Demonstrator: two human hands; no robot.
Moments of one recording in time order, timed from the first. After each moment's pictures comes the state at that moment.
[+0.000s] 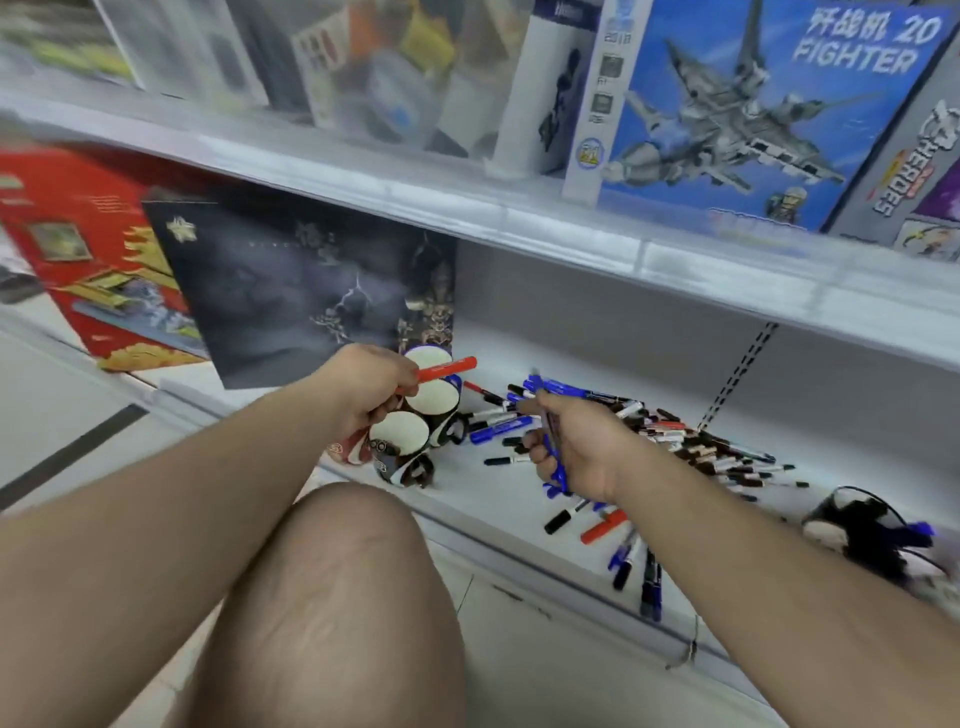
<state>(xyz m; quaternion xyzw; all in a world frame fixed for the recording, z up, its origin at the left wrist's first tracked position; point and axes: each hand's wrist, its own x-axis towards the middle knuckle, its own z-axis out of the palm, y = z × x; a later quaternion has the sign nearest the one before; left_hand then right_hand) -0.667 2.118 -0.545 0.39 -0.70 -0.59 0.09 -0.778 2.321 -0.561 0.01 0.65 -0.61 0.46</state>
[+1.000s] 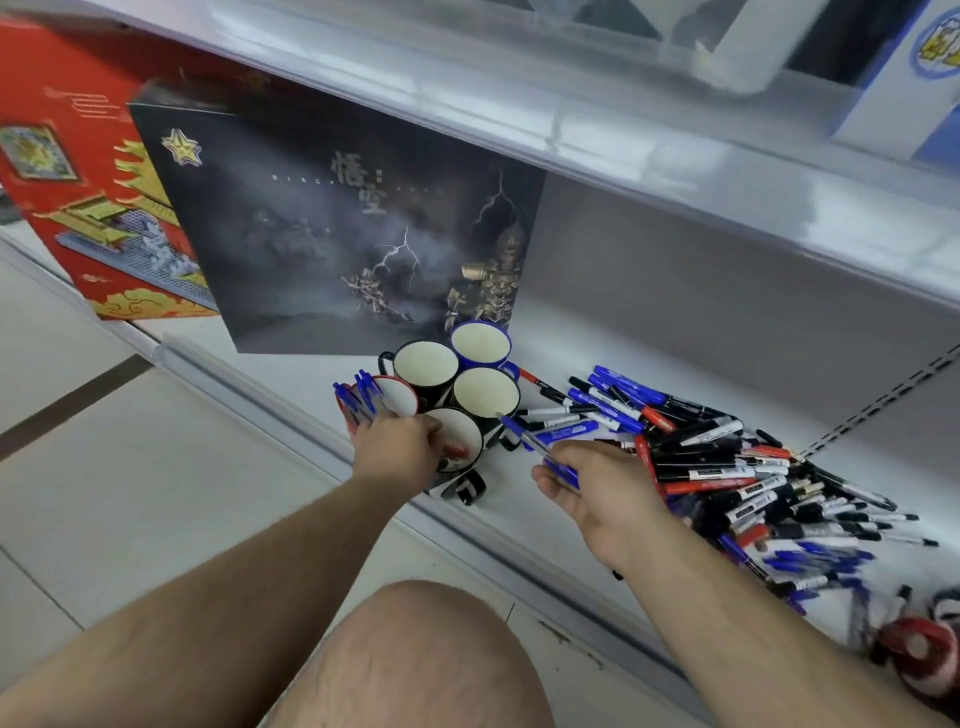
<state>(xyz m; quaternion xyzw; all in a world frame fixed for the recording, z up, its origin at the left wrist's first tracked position) -0.702 2.041 -0.725 0.37 -0.92 -0.12 -0.01 -0.791 2.228 -0.651 0.10 0.66 -0.65 0.36</state>
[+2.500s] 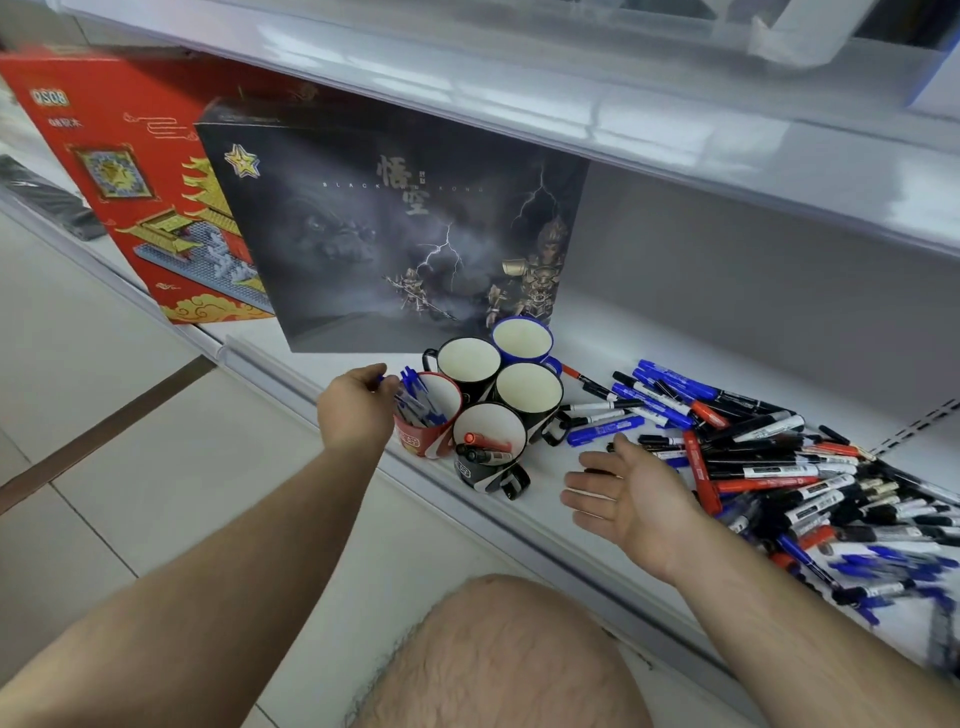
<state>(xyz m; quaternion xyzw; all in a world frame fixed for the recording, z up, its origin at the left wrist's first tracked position) -0.662 1.981 -0.702 0.55 -0.68 -0.40 0.27 -0.796 2.231 -0.678 0.09 0.67 -0.59 0.44</state>
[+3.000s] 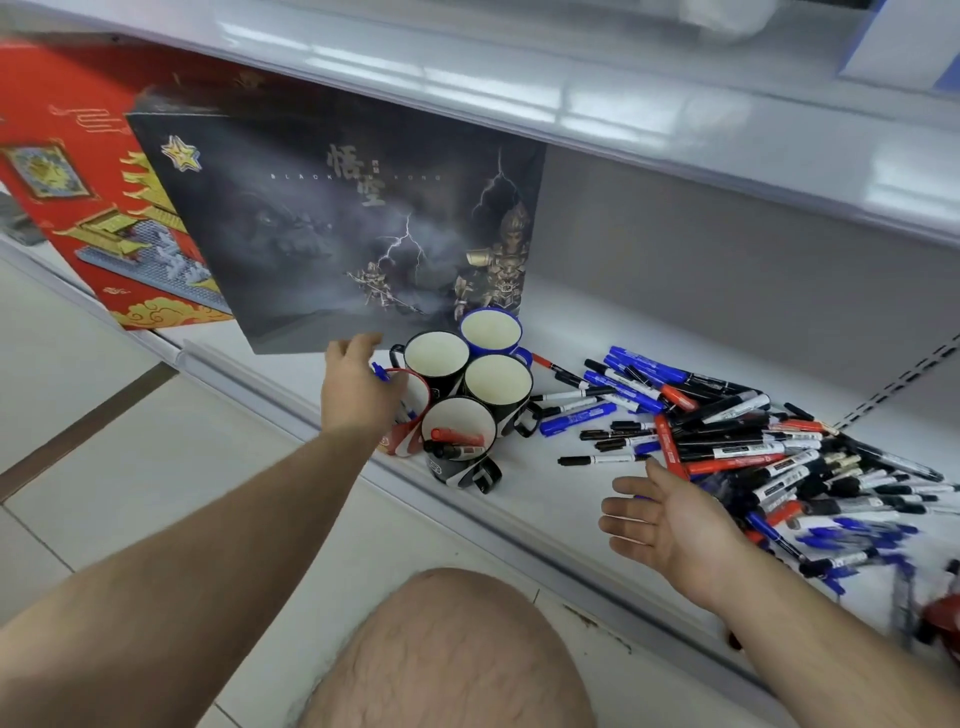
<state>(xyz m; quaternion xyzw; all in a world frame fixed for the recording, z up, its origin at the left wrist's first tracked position) -0.695 1.997 -0.695 0.46 -0.78 -0.34 0.25 -0.817 2.295 -0.697 0.12 0.70 -0.57 0.40</state>
